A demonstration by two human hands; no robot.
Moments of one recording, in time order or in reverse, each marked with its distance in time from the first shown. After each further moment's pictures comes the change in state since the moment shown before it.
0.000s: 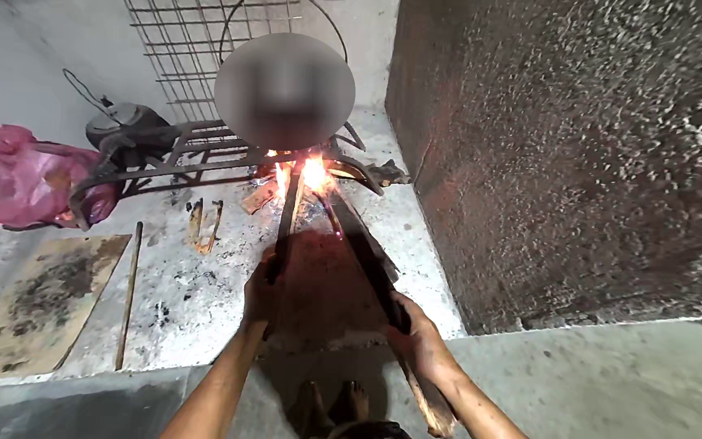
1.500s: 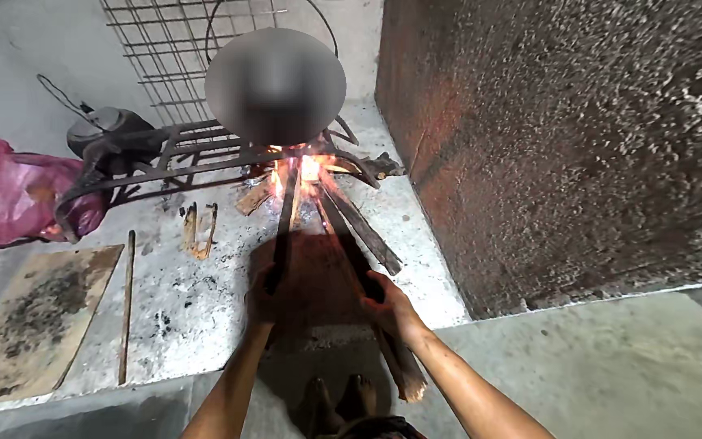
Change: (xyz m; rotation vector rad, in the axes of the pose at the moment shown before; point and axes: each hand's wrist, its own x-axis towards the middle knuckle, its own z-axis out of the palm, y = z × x) left_hand -0.008 -0.016 0.000 -0.021 -0.008 -0.050; right_hand 0.036 -0.041 0.029 -0.008 -0.081 0.103
